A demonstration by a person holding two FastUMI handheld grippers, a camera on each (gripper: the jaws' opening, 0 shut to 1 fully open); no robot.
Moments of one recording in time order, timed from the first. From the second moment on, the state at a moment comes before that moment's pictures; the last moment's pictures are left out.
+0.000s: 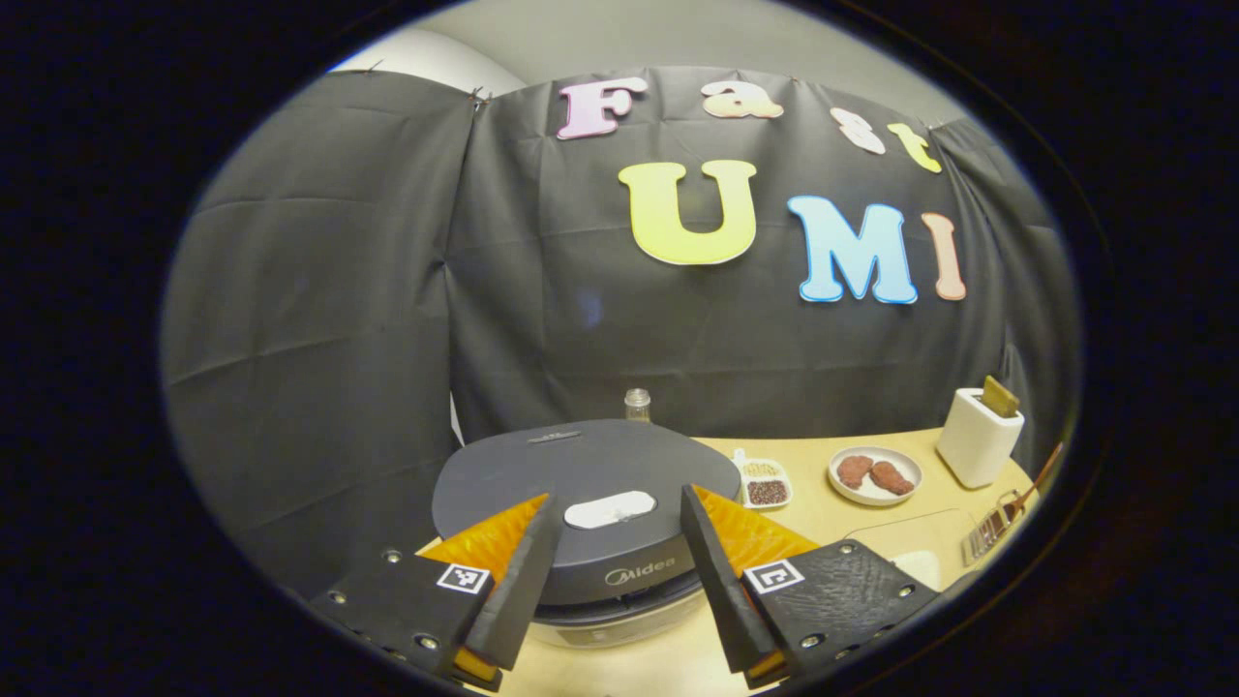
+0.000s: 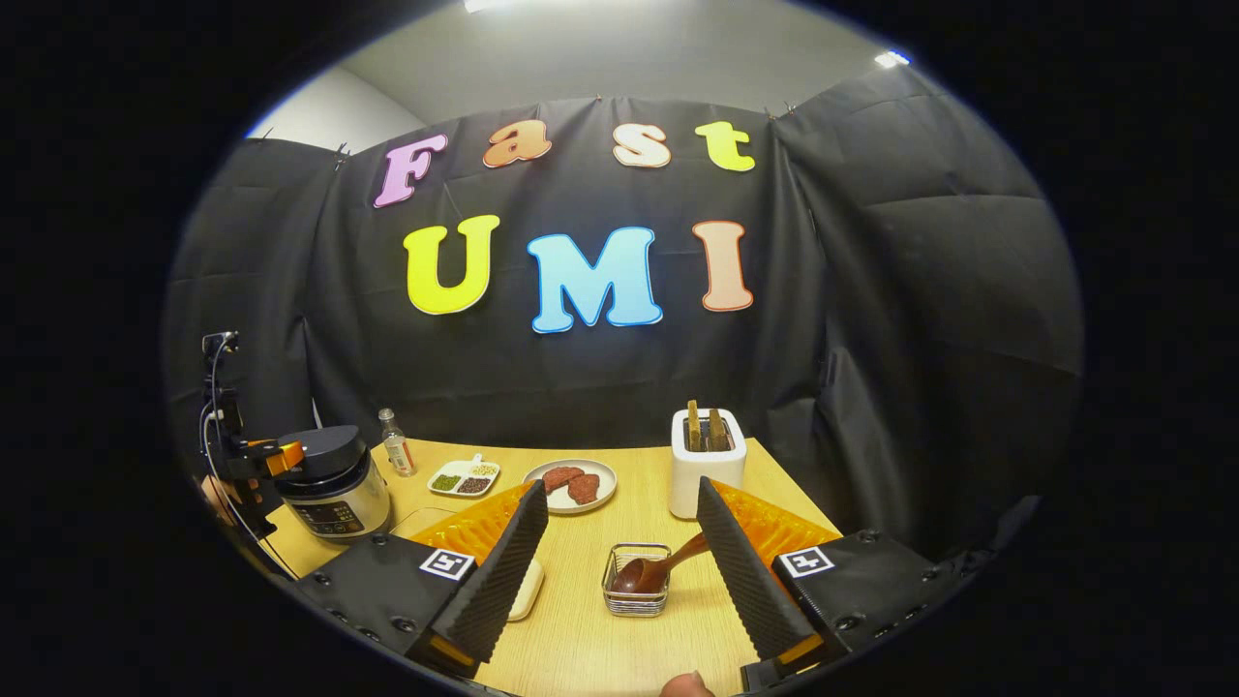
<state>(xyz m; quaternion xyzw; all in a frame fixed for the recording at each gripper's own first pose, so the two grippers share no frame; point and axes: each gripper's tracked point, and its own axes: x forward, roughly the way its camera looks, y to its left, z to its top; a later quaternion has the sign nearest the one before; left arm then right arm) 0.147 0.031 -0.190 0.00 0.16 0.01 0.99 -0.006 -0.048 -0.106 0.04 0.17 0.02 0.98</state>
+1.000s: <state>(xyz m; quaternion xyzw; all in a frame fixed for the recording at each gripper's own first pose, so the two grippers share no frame) 0.107 0.007 -0.133 0.03 0.09 0.02 1.00 -0.024 -0.077 -0.101 0.03 0.16 0.04 0.99</state>
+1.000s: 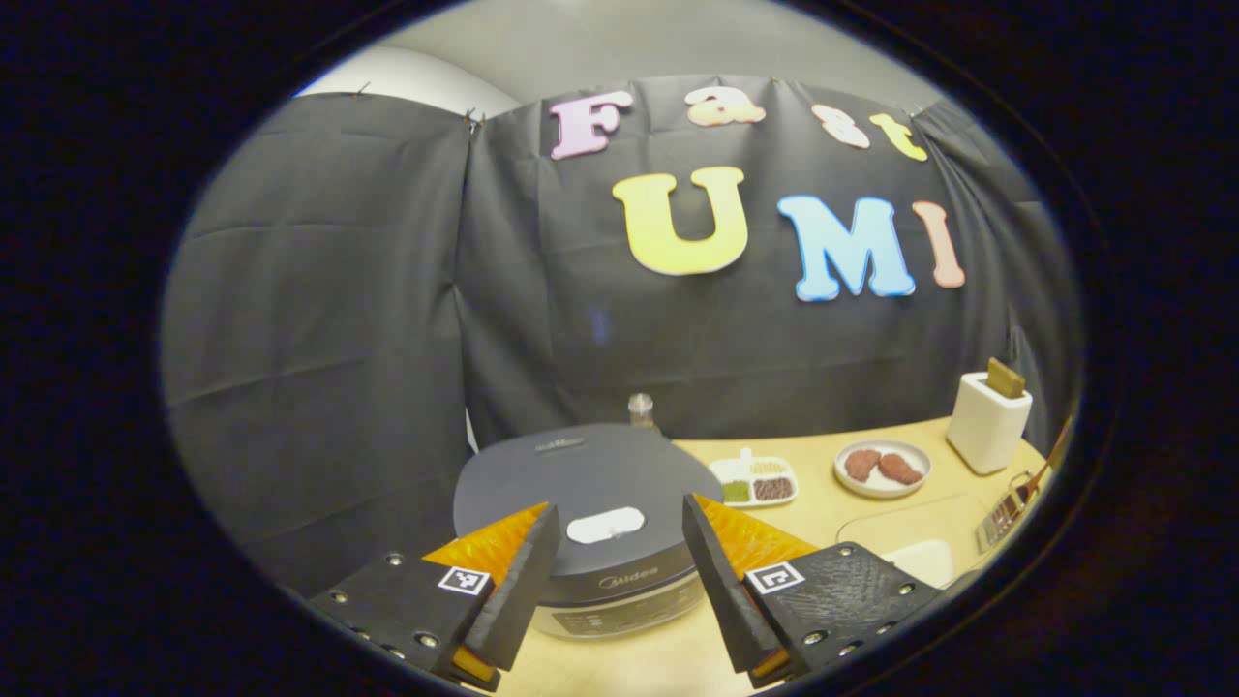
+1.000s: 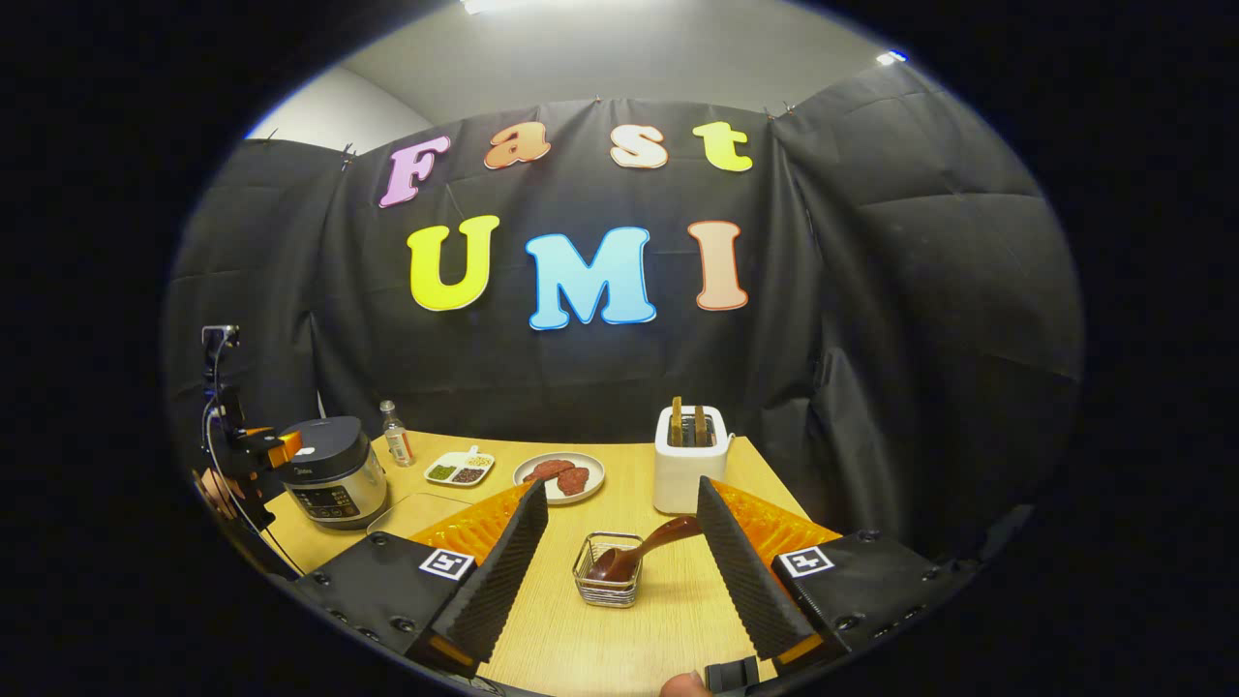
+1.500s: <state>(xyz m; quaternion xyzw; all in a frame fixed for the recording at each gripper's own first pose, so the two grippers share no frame) 0.023 -0.055 -0.015 0.02 0.02 -0.07 1.00 -0.030 -0.040 -0.062 0.02 0.11 0.05 0.99</state>
